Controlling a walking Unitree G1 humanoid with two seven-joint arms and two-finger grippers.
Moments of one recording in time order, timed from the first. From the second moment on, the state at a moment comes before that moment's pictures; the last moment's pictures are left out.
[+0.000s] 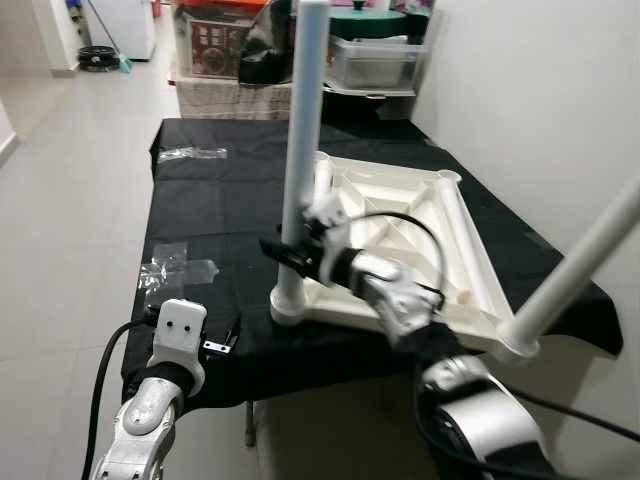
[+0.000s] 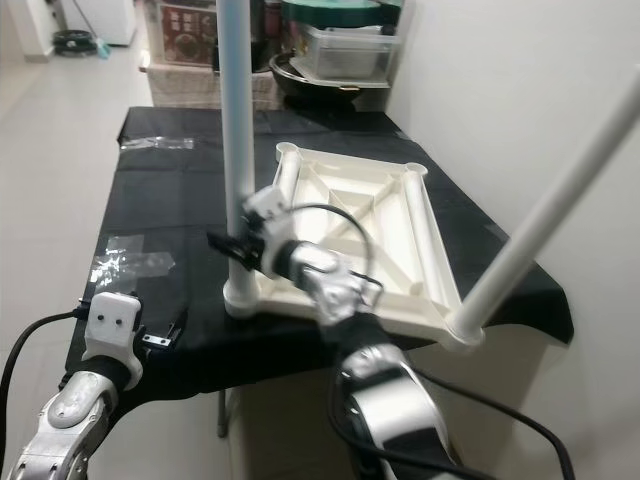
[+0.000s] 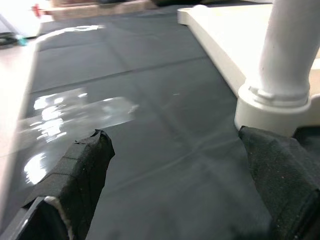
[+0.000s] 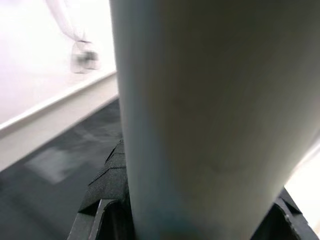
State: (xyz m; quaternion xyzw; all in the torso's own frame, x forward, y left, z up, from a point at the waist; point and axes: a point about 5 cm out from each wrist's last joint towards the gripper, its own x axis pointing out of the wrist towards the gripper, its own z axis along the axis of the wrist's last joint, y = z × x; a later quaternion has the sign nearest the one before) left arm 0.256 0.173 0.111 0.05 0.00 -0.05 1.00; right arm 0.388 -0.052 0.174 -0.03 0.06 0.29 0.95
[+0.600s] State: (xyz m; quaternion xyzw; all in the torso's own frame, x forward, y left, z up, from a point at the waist) left arm 0.254 0.171 0.109 0.05 0.01 -0.05 1.00; right arm 0.398 -0.129 0.165 0.02 0.06 -0.03 1.00
